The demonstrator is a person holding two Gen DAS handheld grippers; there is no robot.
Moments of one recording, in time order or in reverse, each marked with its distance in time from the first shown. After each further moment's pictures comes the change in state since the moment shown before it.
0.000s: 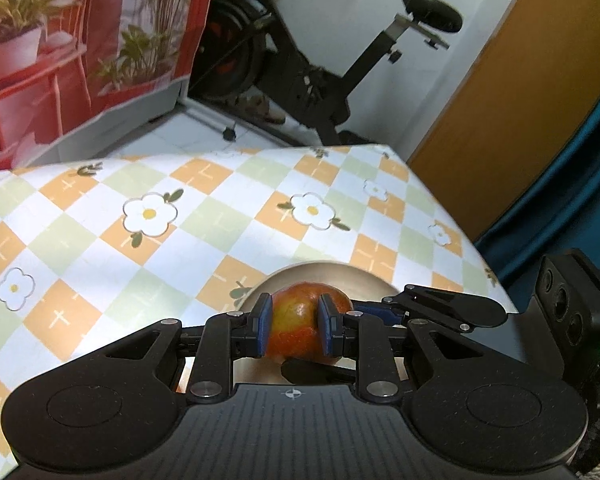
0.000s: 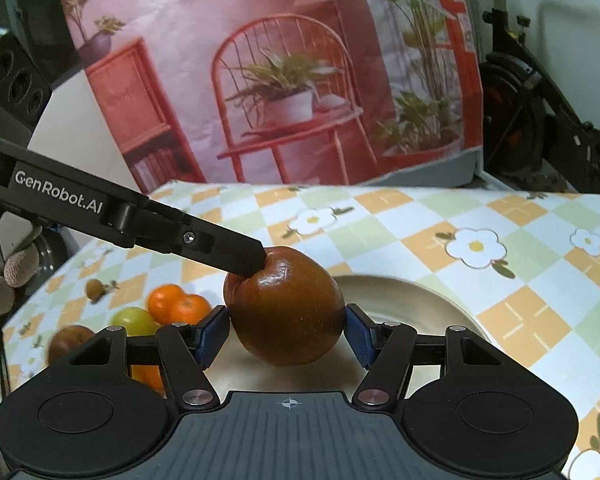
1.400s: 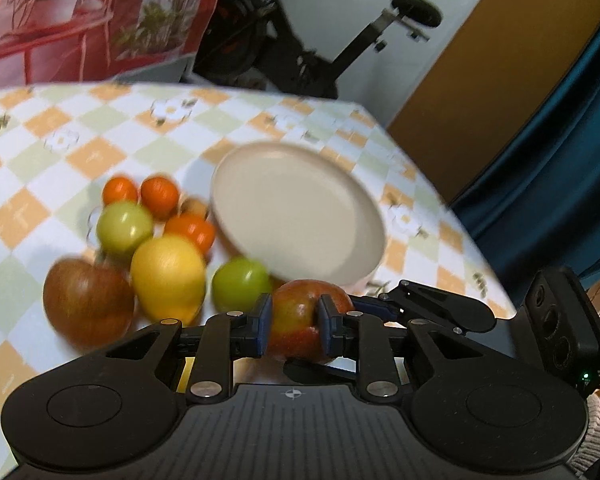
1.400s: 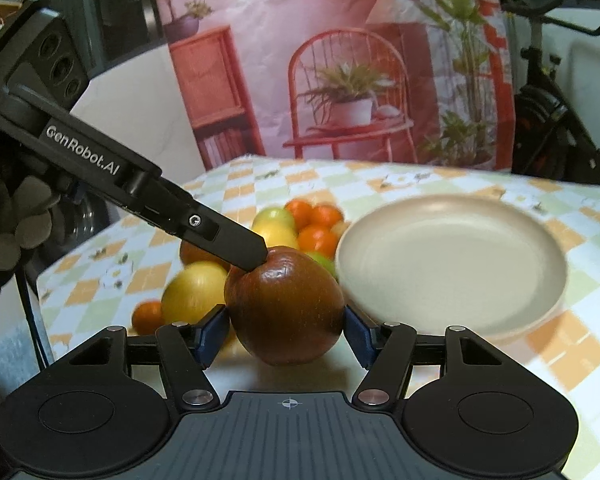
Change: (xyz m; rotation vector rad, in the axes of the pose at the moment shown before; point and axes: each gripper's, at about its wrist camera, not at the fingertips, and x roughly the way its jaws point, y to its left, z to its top) left arm -0.083 -0.033 -0.130 -0.062 -0.027 -0.041; right arm -0.094 0.110 -0.106 -0.128 -0.070 0.053
